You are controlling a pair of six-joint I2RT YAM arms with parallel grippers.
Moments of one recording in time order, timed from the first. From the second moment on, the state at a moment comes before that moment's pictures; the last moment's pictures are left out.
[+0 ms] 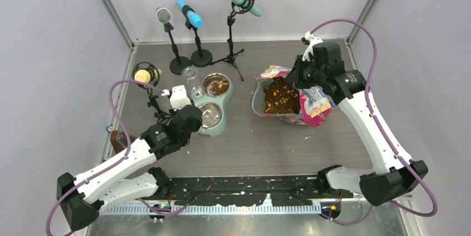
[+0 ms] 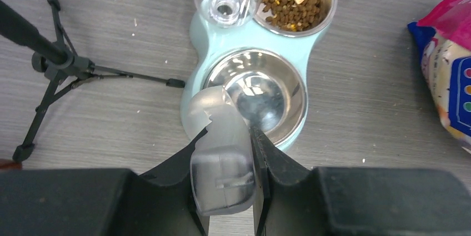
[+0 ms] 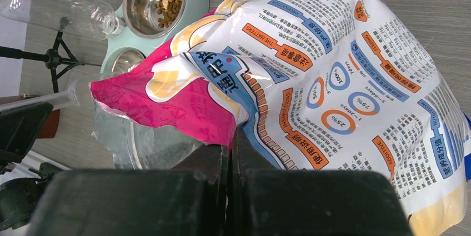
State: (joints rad) left arm -0.85 0.88 0.76 -0.53 -0.75 -0.73; right arm 0.34 1.23 1.40 -0.81 -0.12 0.33
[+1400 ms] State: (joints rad) left arm -0.85 0.95 0.74 -0.29 -0.45 -0.43; right arm 0.34 1.23 1.40 -0.81 -0.13 0.33
